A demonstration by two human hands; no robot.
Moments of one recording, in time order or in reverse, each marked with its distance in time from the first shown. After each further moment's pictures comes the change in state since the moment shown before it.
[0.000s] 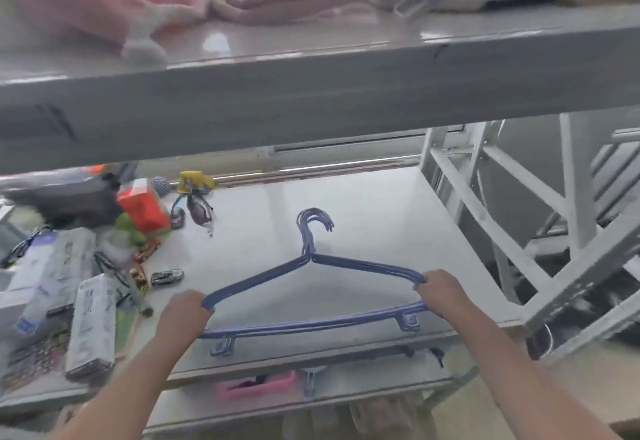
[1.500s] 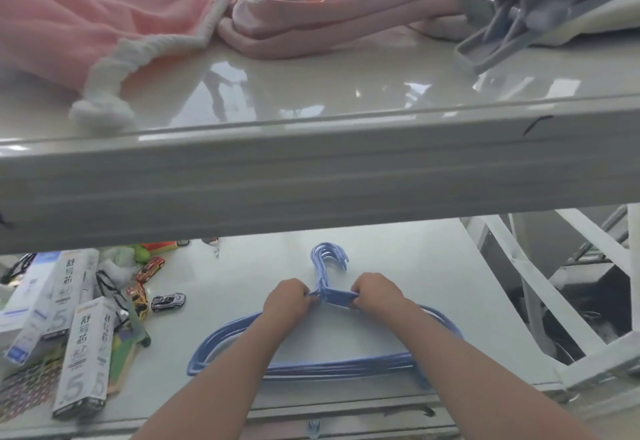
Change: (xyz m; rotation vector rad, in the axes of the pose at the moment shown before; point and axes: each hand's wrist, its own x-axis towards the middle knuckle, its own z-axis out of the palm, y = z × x) left_hand 0.047 0.159 0.022 -0.195 -0.200 0.186; right_hand 0.063 -0.120 0.044 -0.277 -0.231 -0.344
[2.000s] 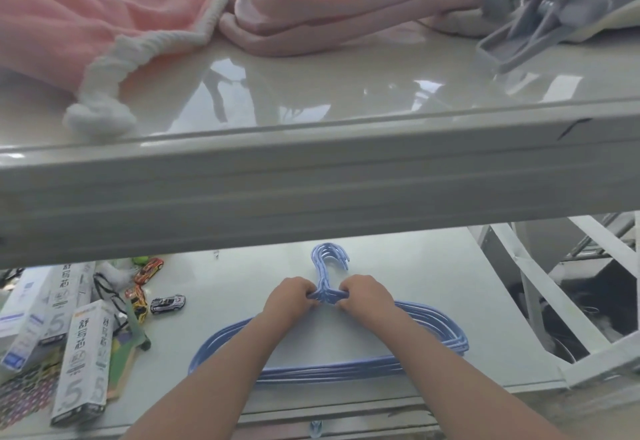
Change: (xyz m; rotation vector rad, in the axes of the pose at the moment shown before) left_hand 0.008 -0.005 -0.003 0.019 -0.024 0.162; right_hand -0.001 -0.023 0.012 0.049 0.077 -0.032
